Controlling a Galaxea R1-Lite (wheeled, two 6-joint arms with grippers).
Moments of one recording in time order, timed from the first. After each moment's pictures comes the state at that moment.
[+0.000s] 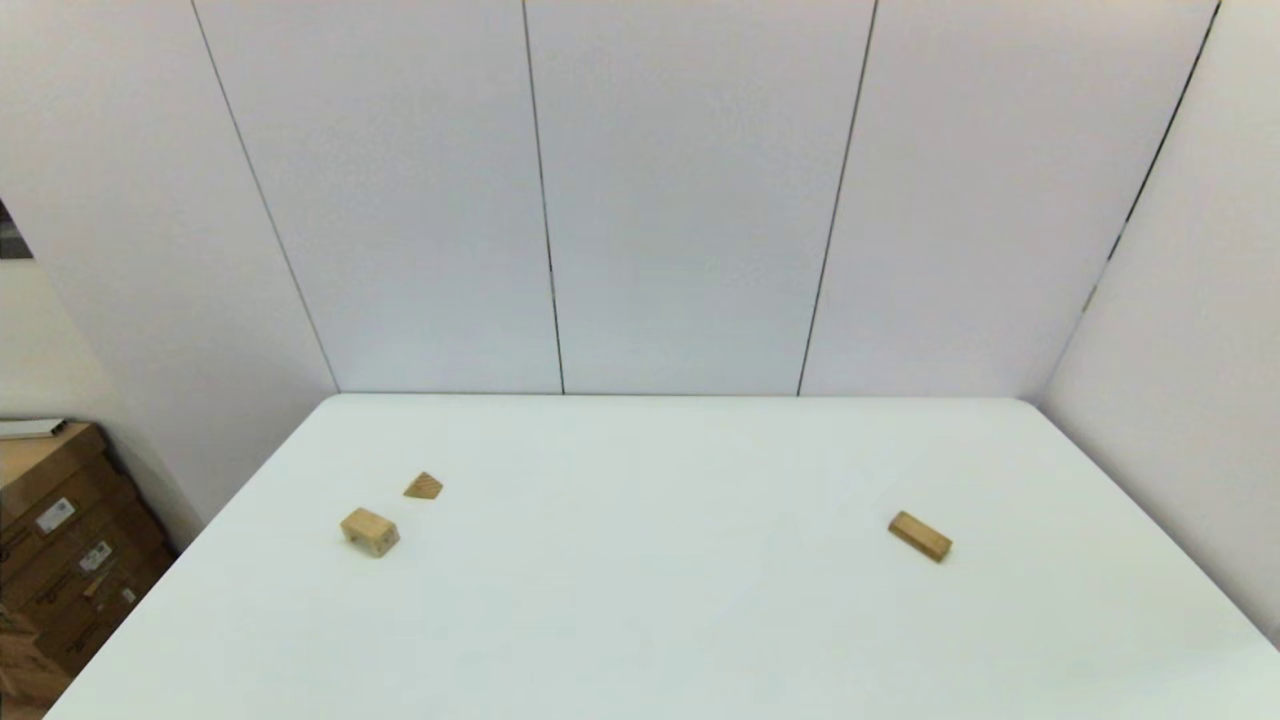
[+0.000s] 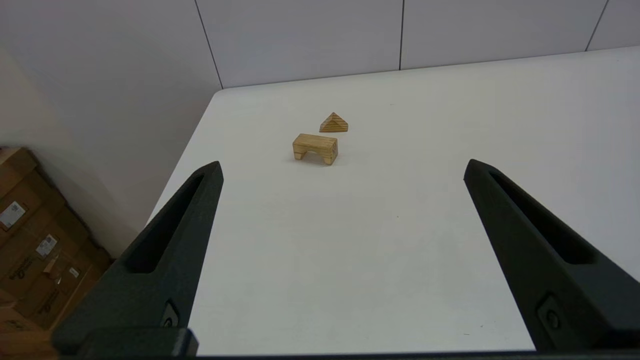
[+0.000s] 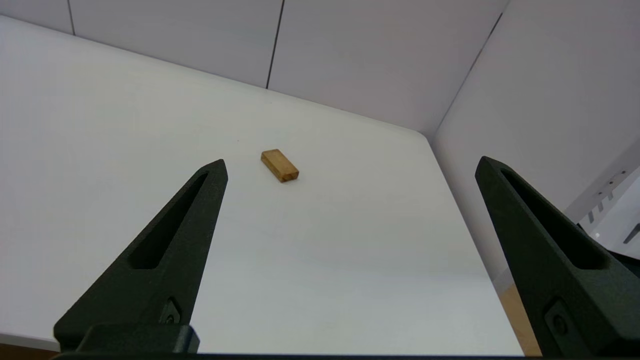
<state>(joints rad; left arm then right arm) -0.01 0.00 0.00 0.01 -0.03 0.06 0.00 0.00 0.00 -0.06 0.01 -0.28</state>
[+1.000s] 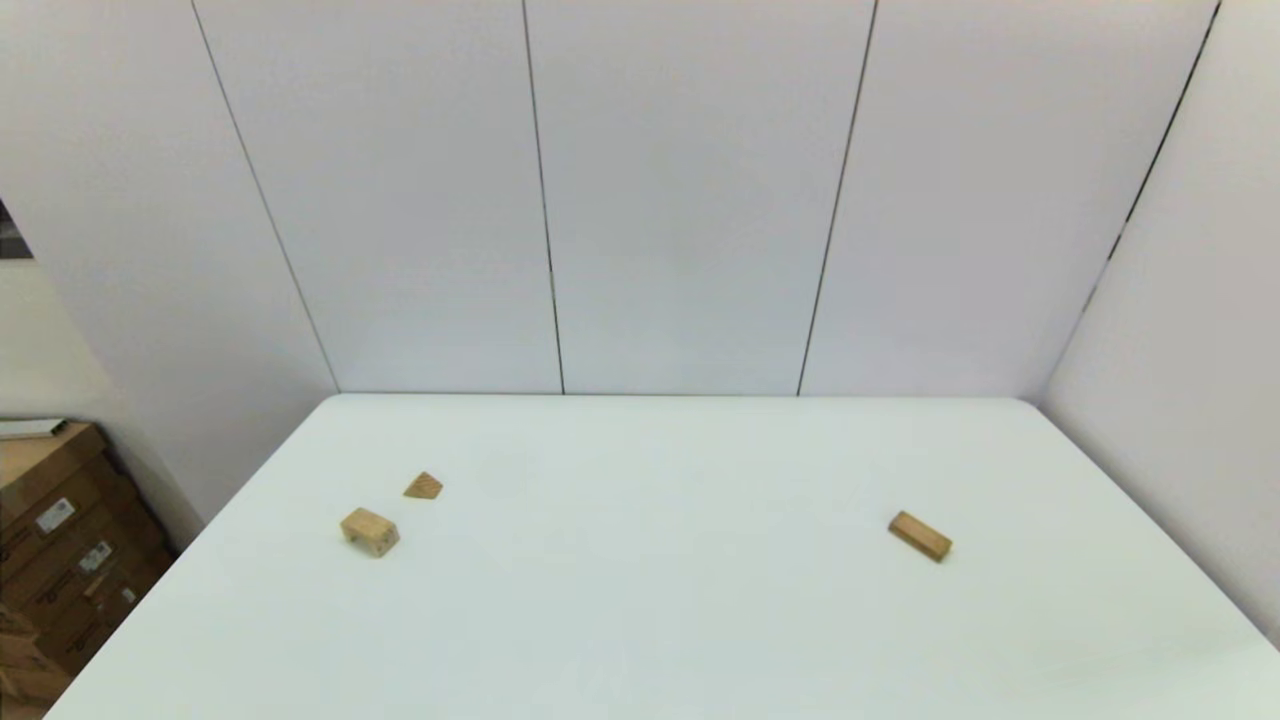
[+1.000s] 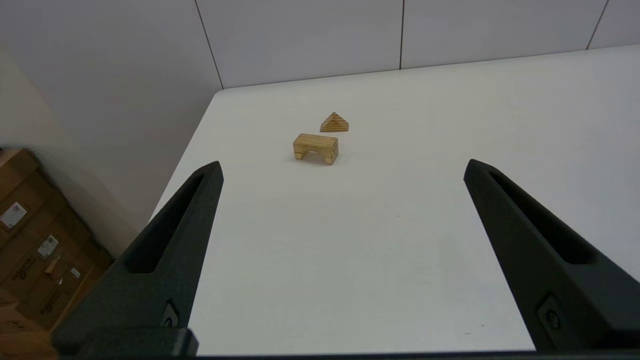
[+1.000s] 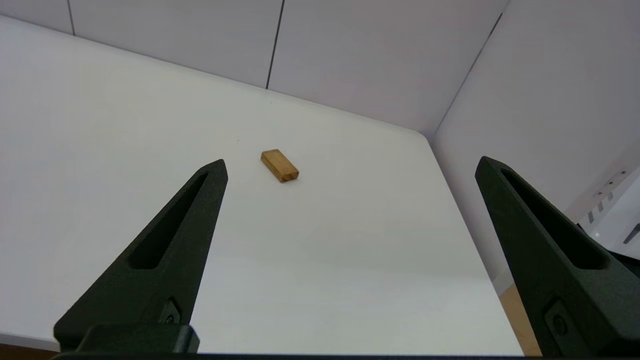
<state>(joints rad) -0.01 0.00 0.00 0.01 -0.03 0.07 0.00 0.00 0.00 -0.06 0.01 -0.28</state>
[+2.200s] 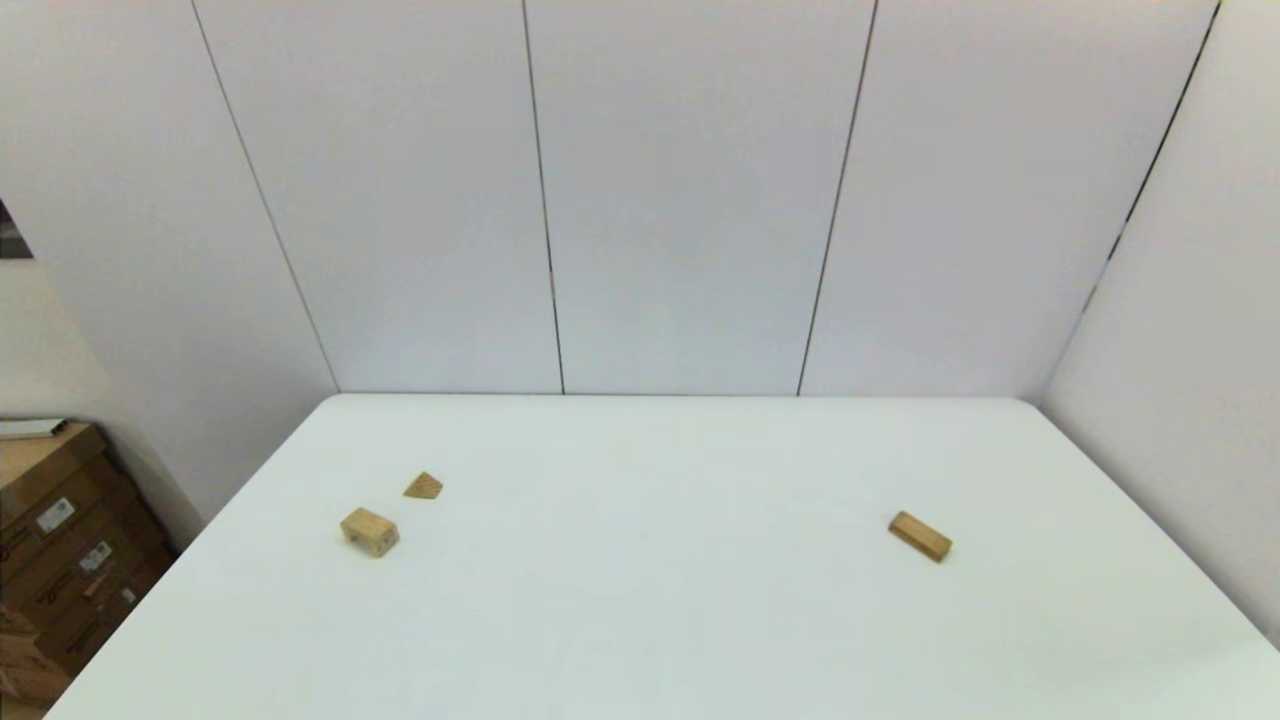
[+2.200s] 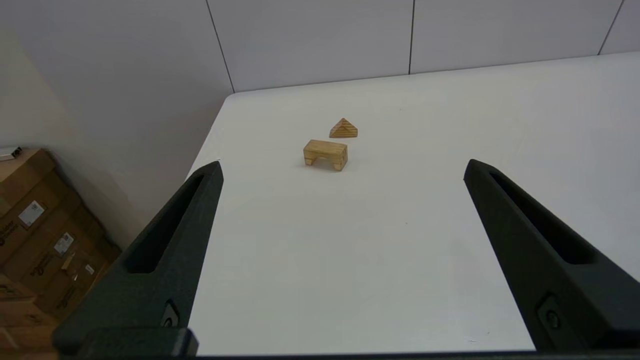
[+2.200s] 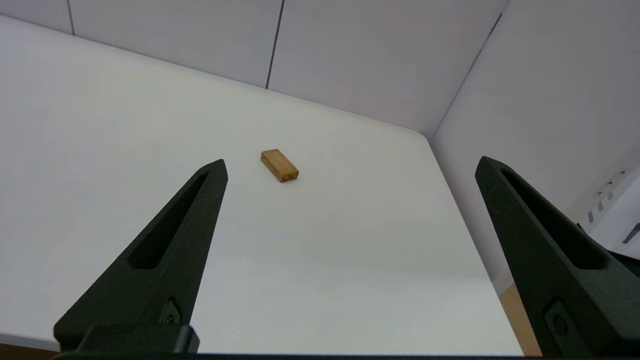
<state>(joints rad) -0.01 0.07 -0.07 0.03 -0.01 0.07 0.00 0.00 0.00 -0.06 0.01 -0.28</state>
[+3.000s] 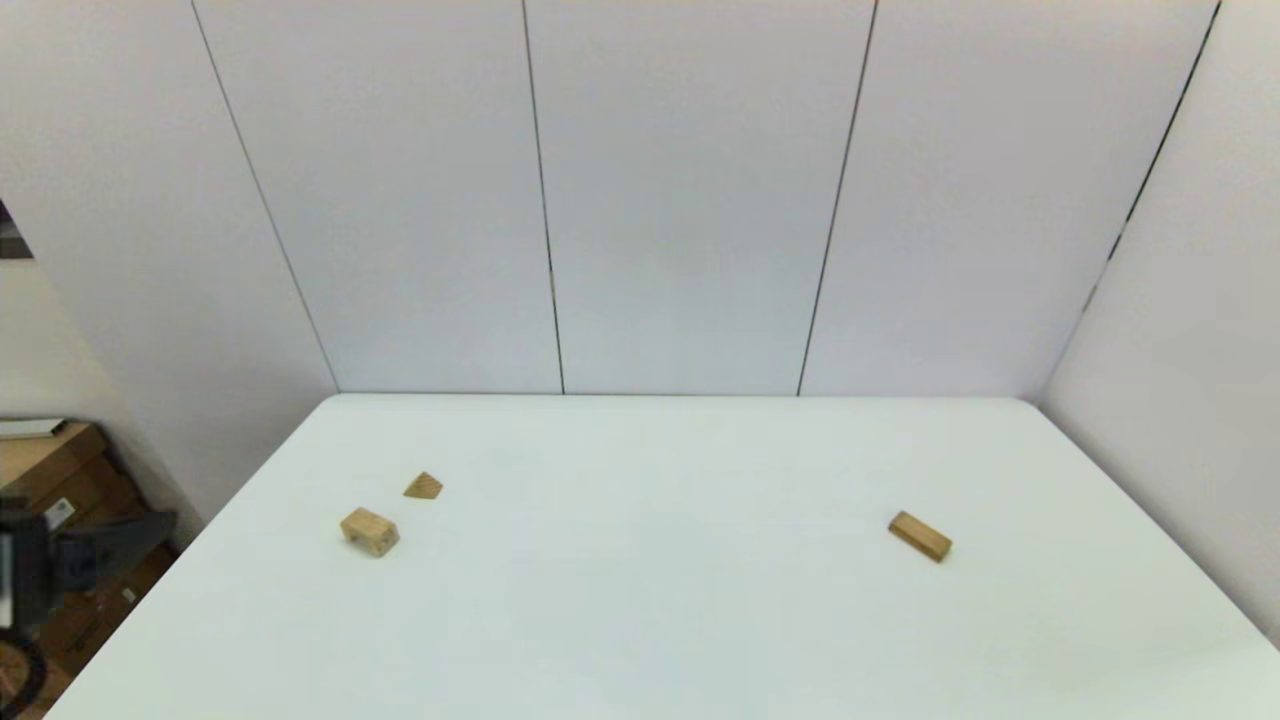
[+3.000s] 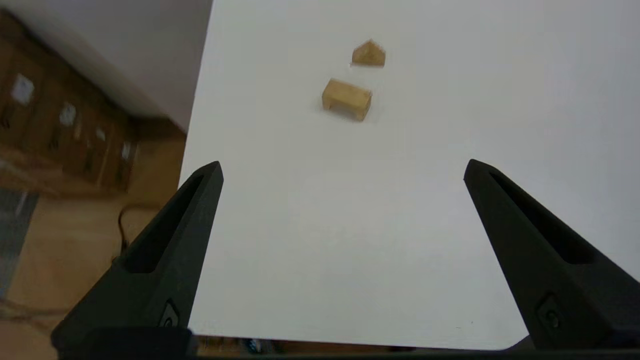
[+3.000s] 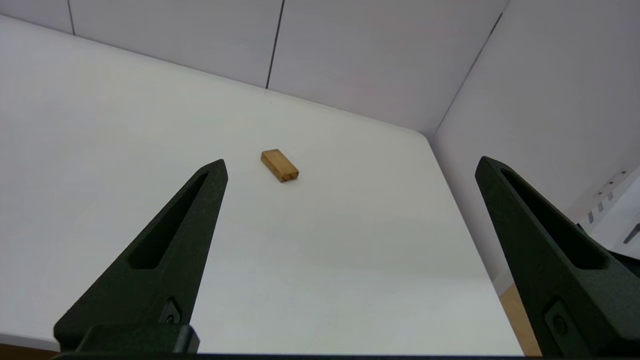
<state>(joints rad) 0.07 1.04 -0.75 0.29 0.00 0.06 0.00 0.00 0.00 -0.06 0.01 -0.28</state>
